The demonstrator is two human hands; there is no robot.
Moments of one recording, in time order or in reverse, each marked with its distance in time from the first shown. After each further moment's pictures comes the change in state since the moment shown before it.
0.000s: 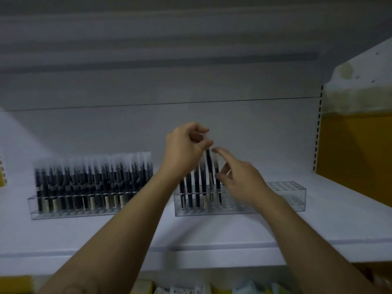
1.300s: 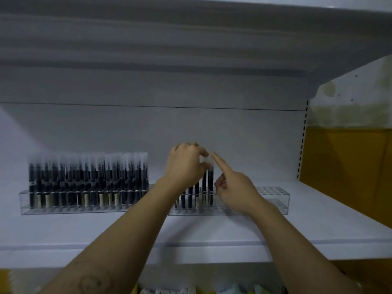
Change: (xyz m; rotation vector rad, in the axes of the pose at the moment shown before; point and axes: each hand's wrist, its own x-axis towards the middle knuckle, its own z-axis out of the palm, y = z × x) left_hand -0.011 -0.008 0.013 0.597 -0.238 0.126; right_hand -0.017 -0.010 -0.007 -0.064 -0.149 0.123
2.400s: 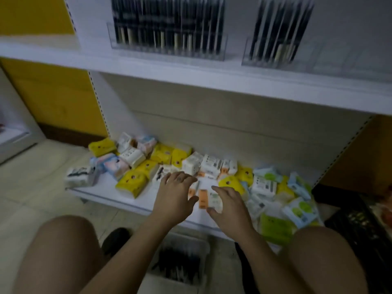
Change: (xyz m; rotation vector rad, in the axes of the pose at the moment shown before) left_hand -0.417 -0.062 0.094 0.056 -0.435 -0.362; right_hand -0.284 -0.004 0.274 0.078 -0.402 0.108
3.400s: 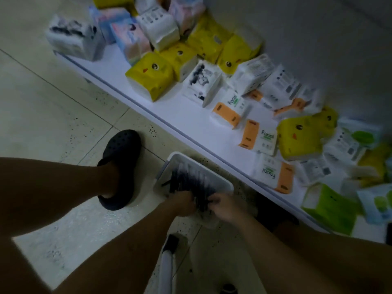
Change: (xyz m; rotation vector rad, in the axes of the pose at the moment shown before) left_hand -0.095 -0.101 0.290 -0.521 -1.030 -0.551; right_hand 0.014 0.100 0.244 0.090 -0.972 0.498
